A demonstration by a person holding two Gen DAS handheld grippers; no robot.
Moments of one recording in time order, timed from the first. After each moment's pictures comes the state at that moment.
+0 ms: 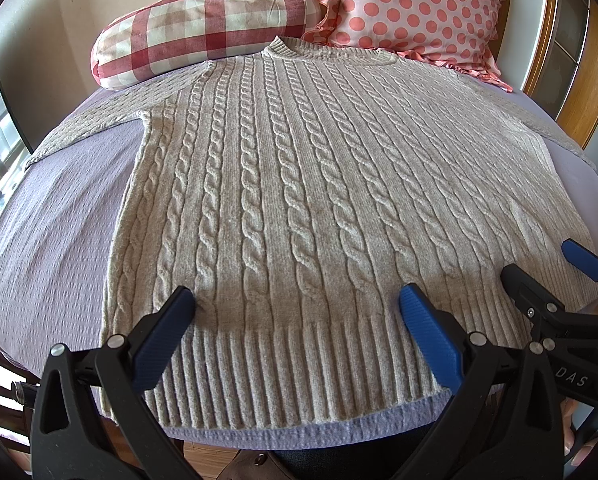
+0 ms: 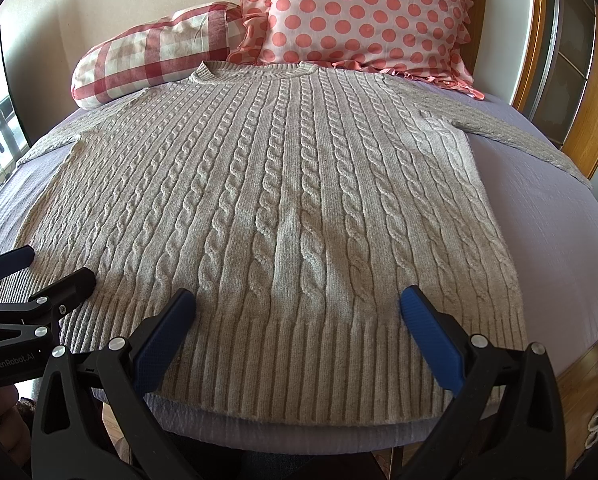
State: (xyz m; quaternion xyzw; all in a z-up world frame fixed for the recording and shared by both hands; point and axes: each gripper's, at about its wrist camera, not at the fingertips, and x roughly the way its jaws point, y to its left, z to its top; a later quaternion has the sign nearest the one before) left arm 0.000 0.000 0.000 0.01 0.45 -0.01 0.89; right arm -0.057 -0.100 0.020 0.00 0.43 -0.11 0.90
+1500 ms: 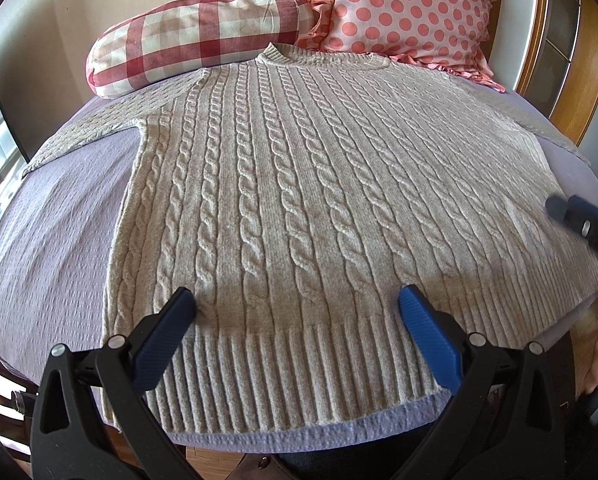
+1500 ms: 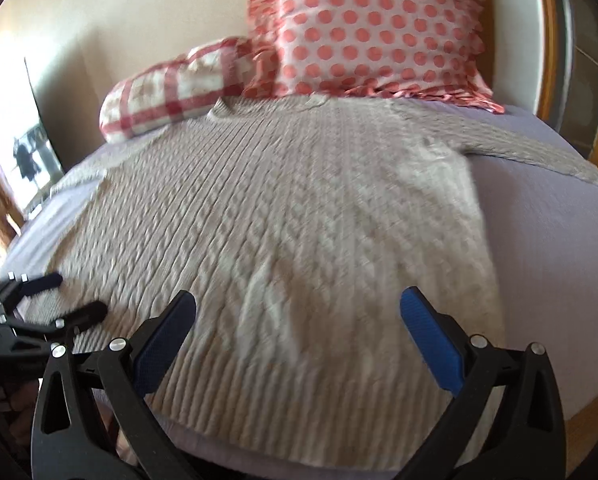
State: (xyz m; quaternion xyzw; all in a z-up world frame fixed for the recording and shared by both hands) left arm -0.002 0.004 0.000 0.02 0.45 -0.02 0.89; right arm -0.052 -0.191 0.066 0.10 0.36 -0.06 0.93
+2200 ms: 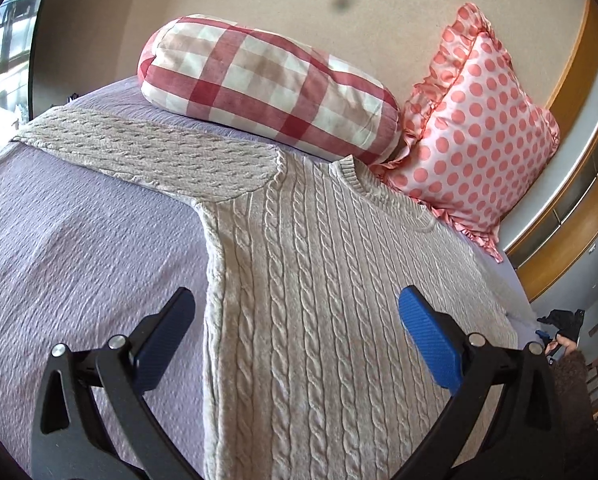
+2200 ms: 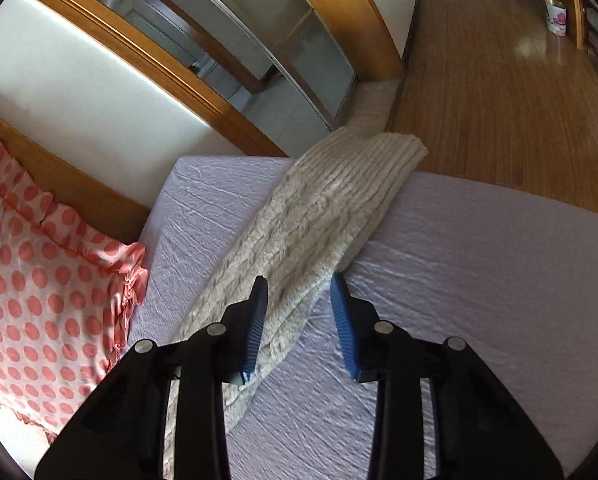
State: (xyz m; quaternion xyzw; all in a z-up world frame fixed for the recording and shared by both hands) left arm 0.090 0.140 0.043 -0.22 0.35 -0.03 0.91; right arm 0.010 -0.588 0.054 0.44 0.24 -0.40 0.77
